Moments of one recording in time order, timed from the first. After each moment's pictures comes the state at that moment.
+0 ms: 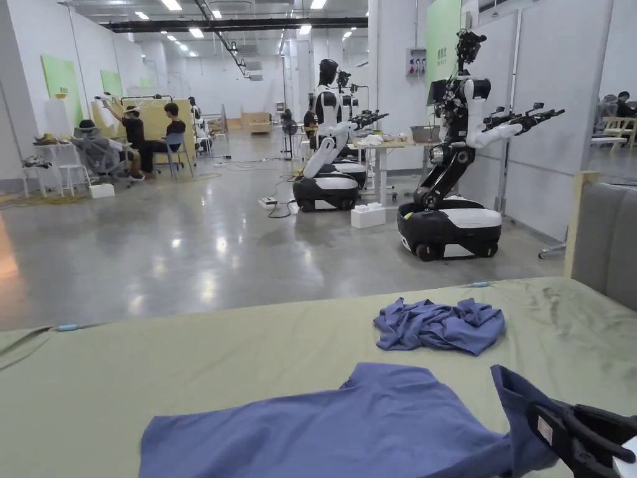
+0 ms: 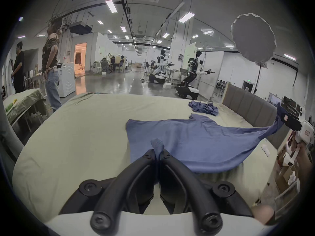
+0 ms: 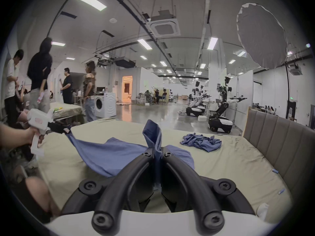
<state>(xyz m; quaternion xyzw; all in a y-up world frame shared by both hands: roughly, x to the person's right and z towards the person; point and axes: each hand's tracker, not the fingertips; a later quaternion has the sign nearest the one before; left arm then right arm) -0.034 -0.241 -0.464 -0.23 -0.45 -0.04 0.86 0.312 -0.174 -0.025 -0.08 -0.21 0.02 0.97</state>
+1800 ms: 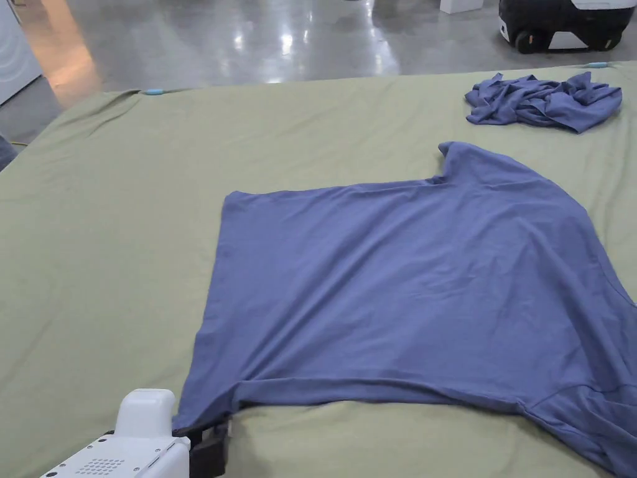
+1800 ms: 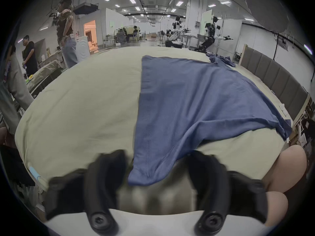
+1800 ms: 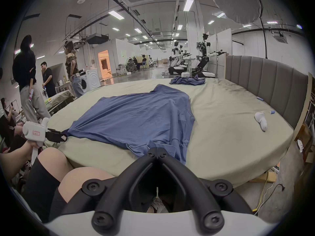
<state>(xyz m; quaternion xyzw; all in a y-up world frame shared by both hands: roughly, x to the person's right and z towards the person) -0.123 -0.407 -0.357 -0.36 -0.36 -0.12 0.85 0.158 -0.300 0.064 -0.22 -0.30 -0.11 0.92</state>
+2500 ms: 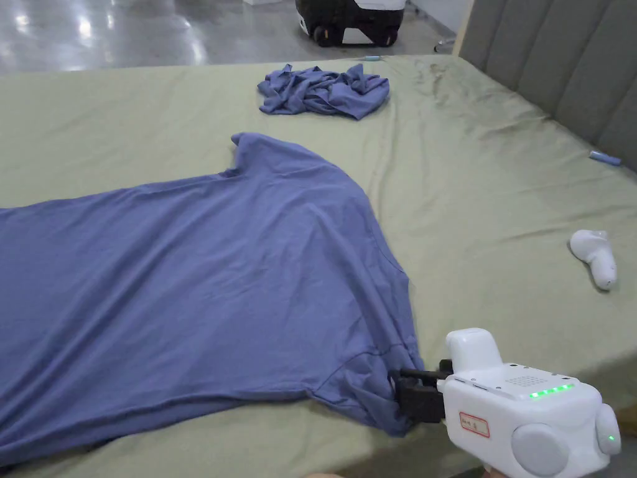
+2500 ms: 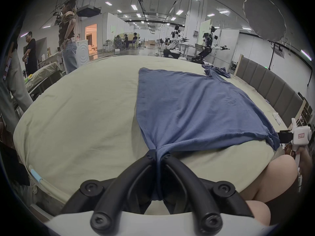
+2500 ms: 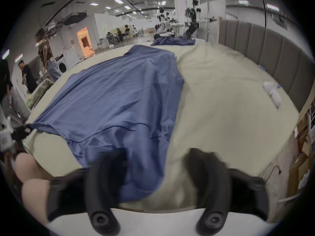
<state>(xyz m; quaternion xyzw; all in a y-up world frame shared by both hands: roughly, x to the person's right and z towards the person) -0.121 -0.368 -0.340 -0.33 -0.38 -0.10 0.86 0.283 -0.385 0.007 -0.36 -0.32 -0.21 0.85</state>
